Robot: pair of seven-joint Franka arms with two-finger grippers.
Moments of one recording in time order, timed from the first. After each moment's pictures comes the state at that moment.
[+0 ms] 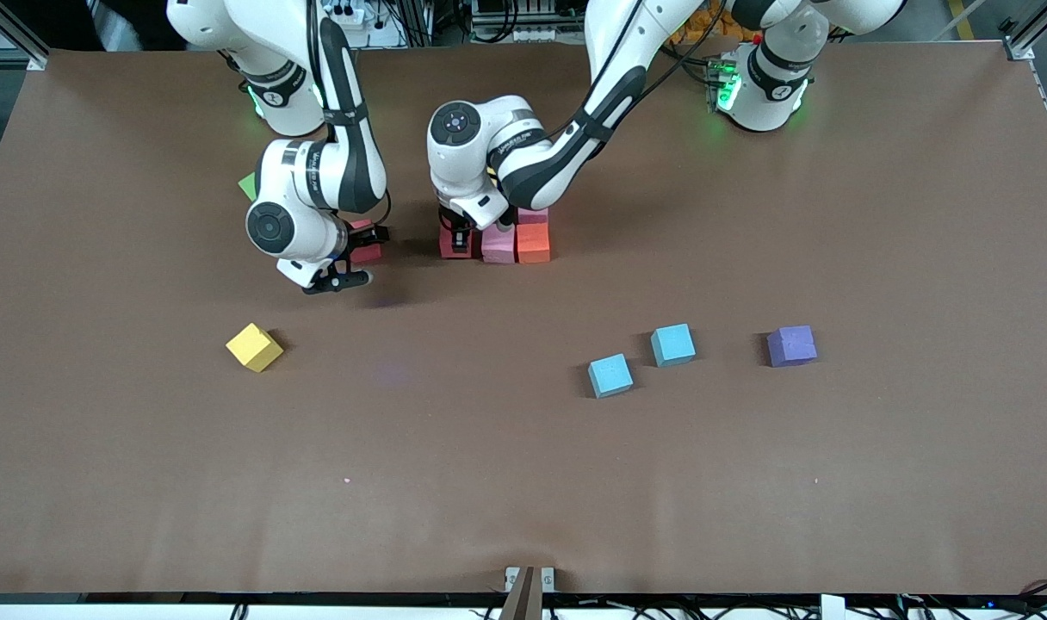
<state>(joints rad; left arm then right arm) -0.92 0.79 -0.19 -1.47 0.06 2.34 -2.67 1.42 0.47 -1.02 -2.34 0.69 2.08 -0.29</state>
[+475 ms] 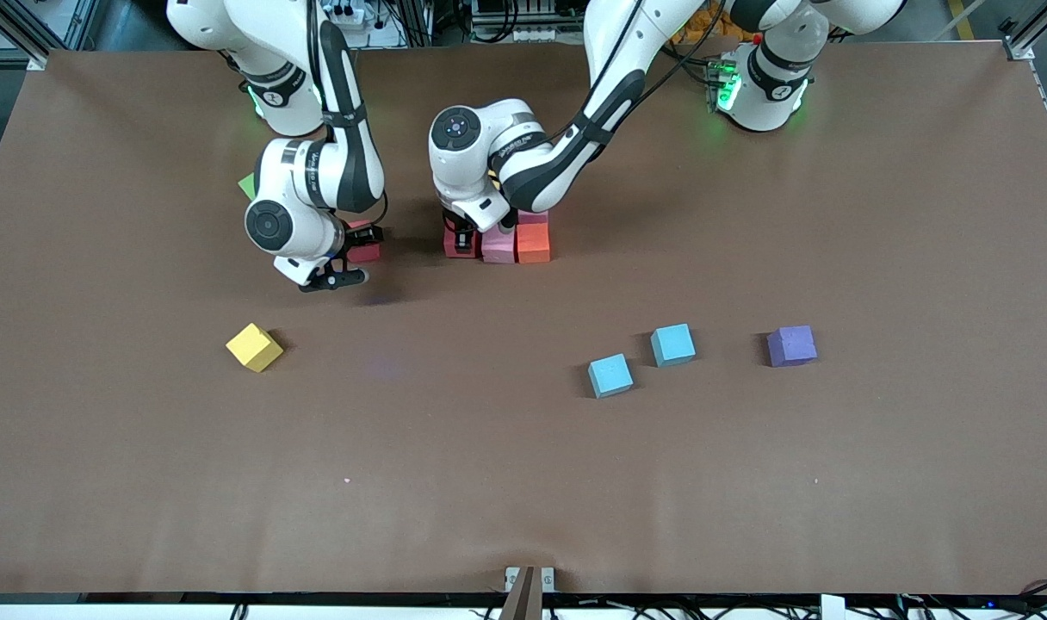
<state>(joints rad) -0.92 0.80 -0.19 -1.48 0.06 2.31 -2.65 1.42 0.47 -1.01 -2.38 0.69 2.13 -0.29</state>
